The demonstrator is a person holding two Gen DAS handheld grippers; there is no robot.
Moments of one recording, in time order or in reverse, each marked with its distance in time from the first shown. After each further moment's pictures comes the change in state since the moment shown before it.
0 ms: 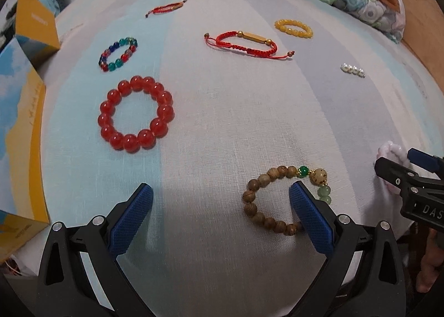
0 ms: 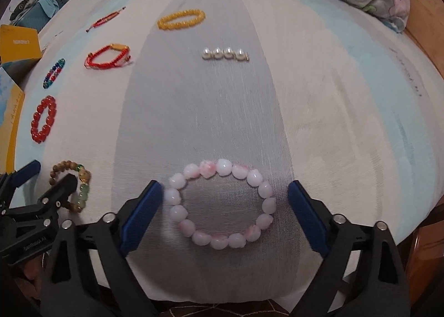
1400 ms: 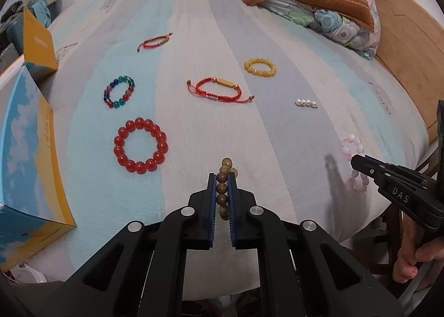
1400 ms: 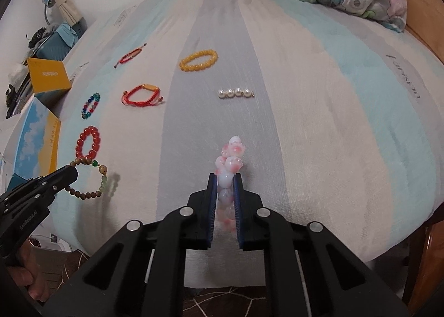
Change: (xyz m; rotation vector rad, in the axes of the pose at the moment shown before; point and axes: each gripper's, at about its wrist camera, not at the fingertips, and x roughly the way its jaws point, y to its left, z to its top) left arm -0.079 0.000 0.023 -0.007 -0.059 -0.132; right arm -0.065 -0.018 0.009 0.053 -0.109 0.139
